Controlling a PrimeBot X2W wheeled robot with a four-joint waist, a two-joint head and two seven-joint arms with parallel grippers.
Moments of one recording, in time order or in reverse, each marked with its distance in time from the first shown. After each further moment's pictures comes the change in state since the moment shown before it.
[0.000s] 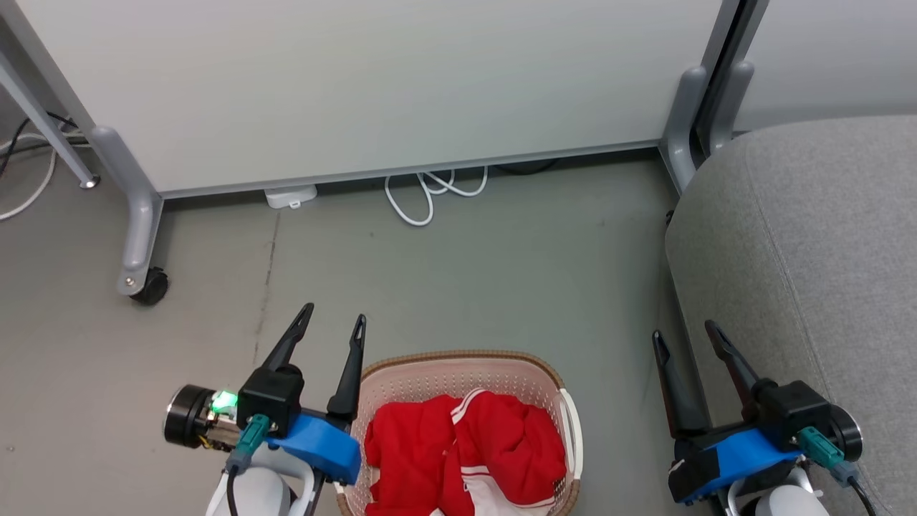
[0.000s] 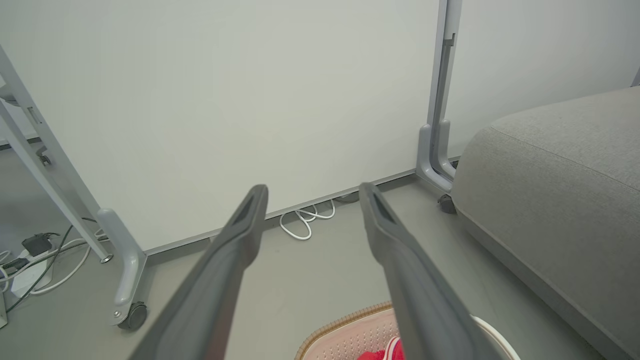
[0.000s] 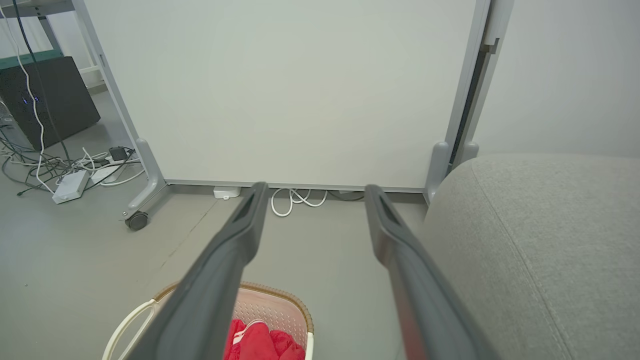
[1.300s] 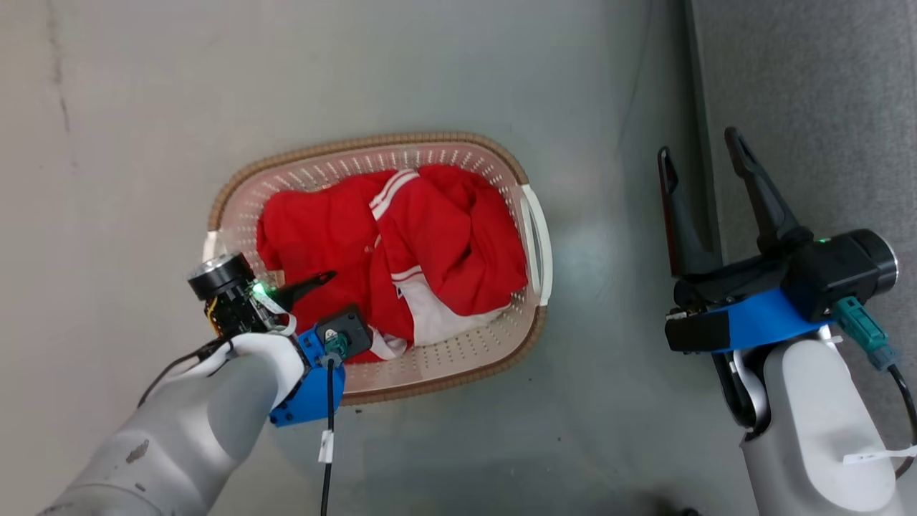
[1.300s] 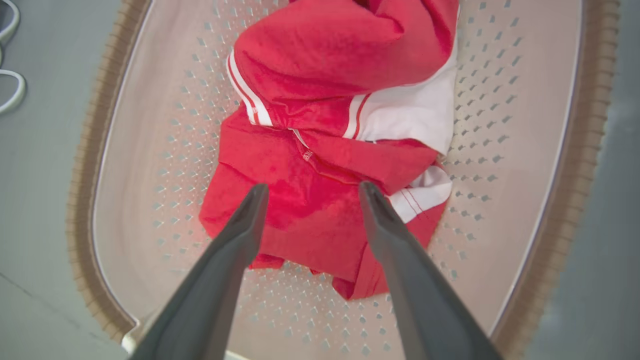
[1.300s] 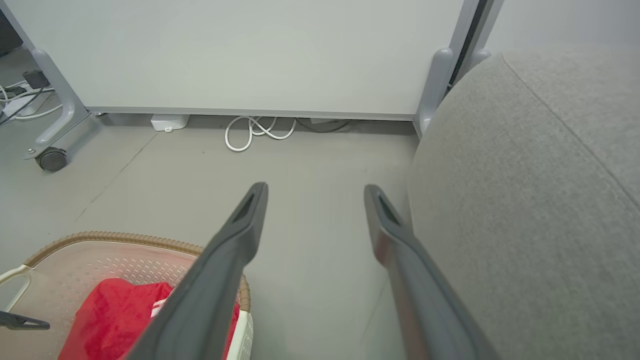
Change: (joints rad) left arm -0.656 0.174 -0.995 0.728 -0.117 -0.006 -0.001; right arm -0.299 -0.001 0.009 -0.125 -0.054 0.000 -0.001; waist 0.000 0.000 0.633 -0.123
